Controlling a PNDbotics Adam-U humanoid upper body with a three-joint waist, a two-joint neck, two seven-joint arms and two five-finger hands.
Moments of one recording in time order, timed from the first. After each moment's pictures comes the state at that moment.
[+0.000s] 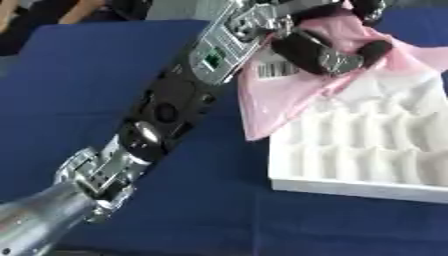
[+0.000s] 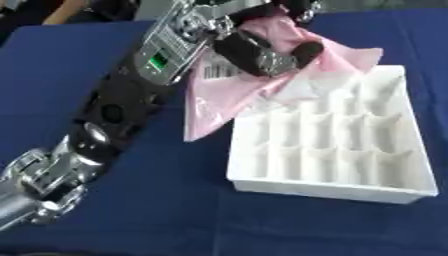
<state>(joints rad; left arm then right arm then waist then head) -0.86 0.35 -0.26 -1.55 -0.16 -0.63 -0.48 -0.28 -0.32 -0.27 -1.98 0.11 -0.11 0.07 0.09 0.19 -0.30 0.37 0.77</state>
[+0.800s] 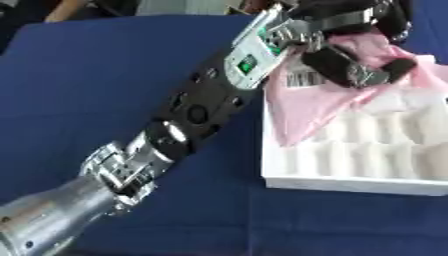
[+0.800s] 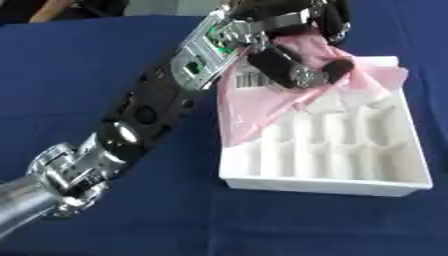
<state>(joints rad) -0.89 0.30 -0.29 -1.44 -0.29 -0.70 -0.41 -0.31 -0.30 -0.27 -1.98 0.11 -0.12 0.06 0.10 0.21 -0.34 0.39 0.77</state>
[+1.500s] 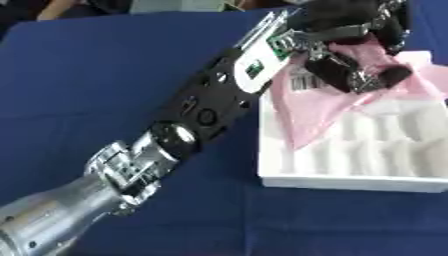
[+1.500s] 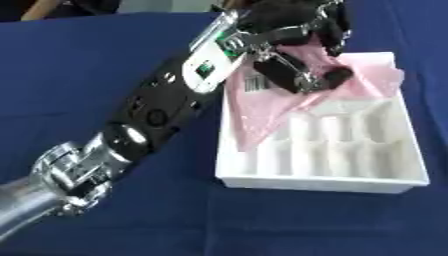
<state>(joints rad) -0.90 0.29 -0.30 -1.35 -0.55 -0.88 -0.21 -0.33 -0.30 -0.27 -1.98 0.11 -0.12 0.06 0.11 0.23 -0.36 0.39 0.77</state>
